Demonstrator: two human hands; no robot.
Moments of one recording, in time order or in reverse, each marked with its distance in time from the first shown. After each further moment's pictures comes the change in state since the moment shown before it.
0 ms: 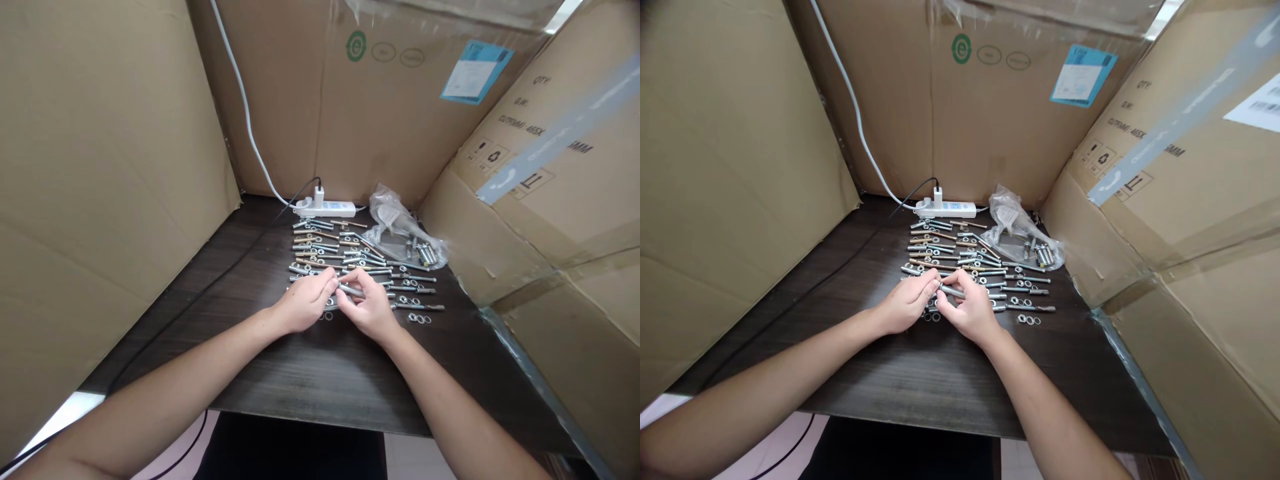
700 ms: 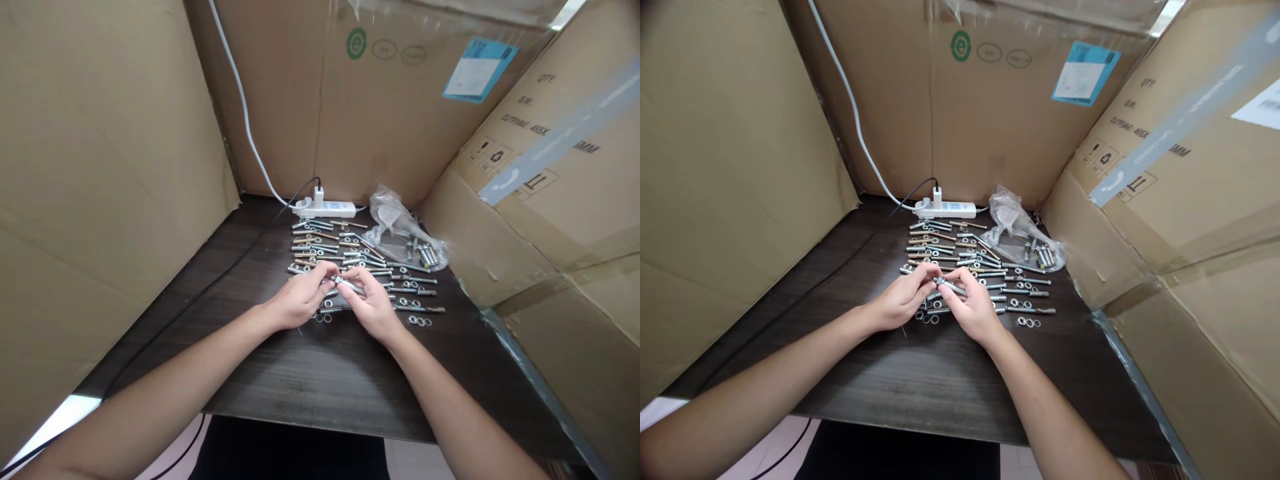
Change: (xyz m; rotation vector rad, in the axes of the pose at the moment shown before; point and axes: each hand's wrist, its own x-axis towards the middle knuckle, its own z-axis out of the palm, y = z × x) left_hand 0.002 -0.006 -0.009 -0.059 -0.009 0.048; right_hand 0.005 0.003 -0.007 0.248 -0.060 0.105
